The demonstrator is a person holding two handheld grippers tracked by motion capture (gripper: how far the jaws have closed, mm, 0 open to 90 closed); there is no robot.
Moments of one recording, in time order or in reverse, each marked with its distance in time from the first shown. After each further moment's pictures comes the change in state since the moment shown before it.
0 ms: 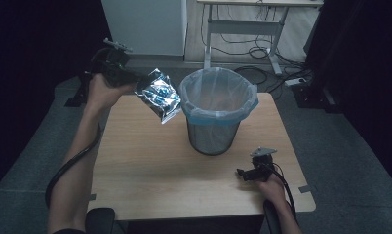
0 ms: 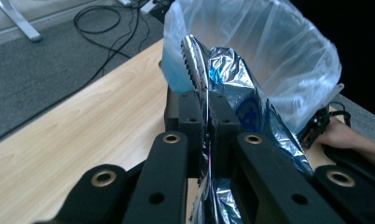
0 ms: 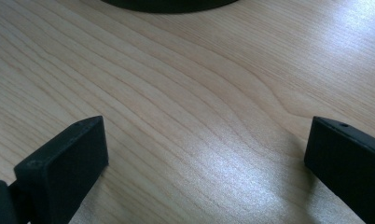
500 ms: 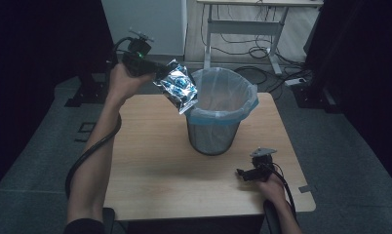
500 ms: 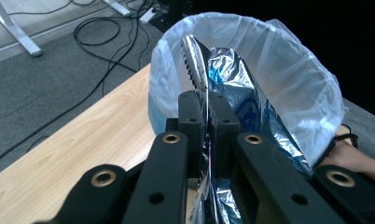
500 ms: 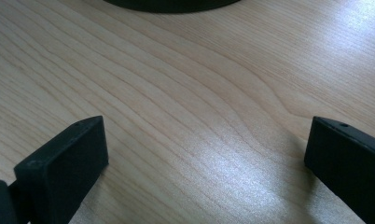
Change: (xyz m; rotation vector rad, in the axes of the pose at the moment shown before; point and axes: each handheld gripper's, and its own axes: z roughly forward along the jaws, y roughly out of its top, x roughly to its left) left arm -0.016 0.043 0.038 -0.010 0.011 0.034; right arm 0.000 0.000 0.000 0.001 0.004 -0.005
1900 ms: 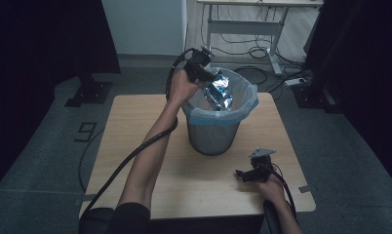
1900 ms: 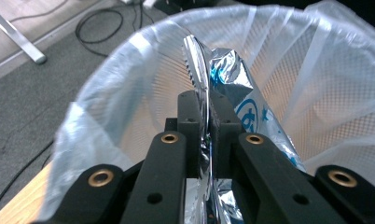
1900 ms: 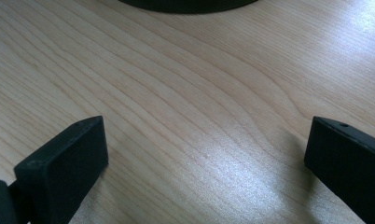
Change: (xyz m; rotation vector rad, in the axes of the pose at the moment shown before) left arm -0.043 0.041 0.166 0.121 0.080 0.133; right arm 0.004 0.001 0.001 0.001 0.021 -0.019
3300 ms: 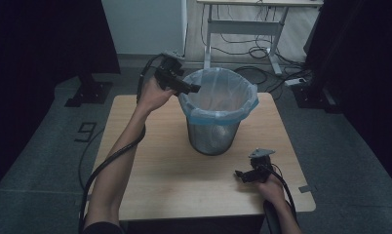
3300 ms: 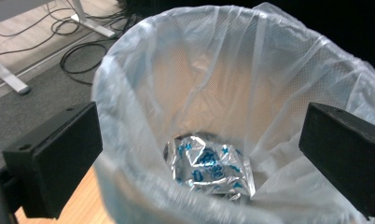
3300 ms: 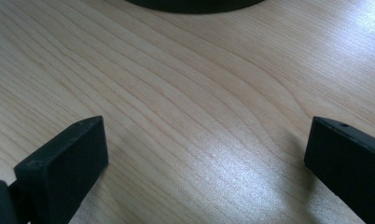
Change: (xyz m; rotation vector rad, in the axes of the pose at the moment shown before) left arm 0.019 -0.068 -0.075 -0.180 -0.092 0.022; right arm 0.002 0.000 0.000 0.000 0.006 -0.012
